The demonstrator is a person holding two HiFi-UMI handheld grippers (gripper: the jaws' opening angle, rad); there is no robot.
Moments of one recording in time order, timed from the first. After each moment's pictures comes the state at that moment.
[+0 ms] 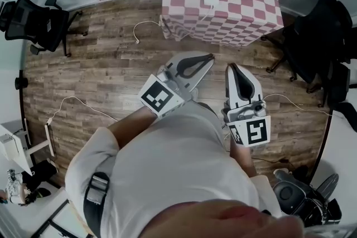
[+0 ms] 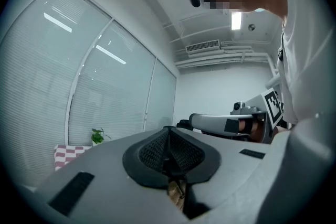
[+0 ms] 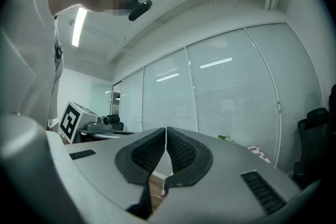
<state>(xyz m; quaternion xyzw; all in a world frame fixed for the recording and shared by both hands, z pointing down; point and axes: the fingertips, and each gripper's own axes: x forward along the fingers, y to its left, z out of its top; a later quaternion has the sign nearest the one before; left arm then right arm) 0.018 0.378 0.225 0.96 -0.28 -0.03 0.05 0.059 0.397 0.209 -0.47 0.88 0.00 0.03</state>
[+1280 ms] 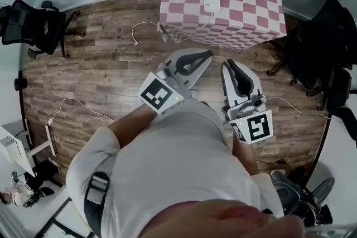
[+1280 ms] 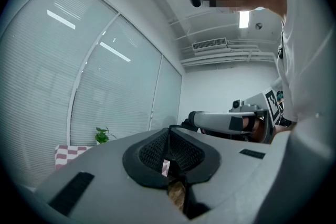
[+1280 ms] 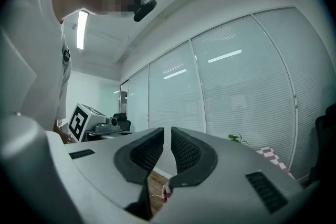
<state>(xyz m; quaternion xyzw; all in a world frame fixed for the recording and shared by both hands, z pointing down) 0.015 0.283 0.241 0.96 -0.29 -0.03 0.06 0.045 0.306 0.220 -0.42 0.91 -0.01 0.03</state>
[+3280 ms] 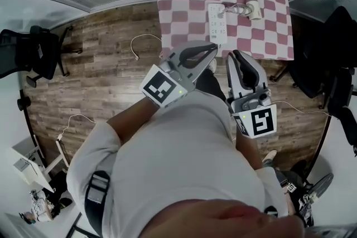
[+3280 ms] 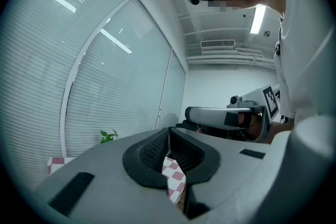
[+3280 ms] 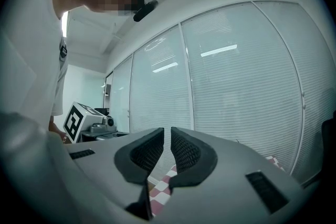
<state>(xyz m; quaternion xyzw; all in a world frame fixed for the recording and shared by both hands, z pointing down) -0.021 0.021 0.265 0.97 -0.24 -0.02 0.09 0.007 0.038 0.236 -0.46 0.89 -0.02 0.00</state>
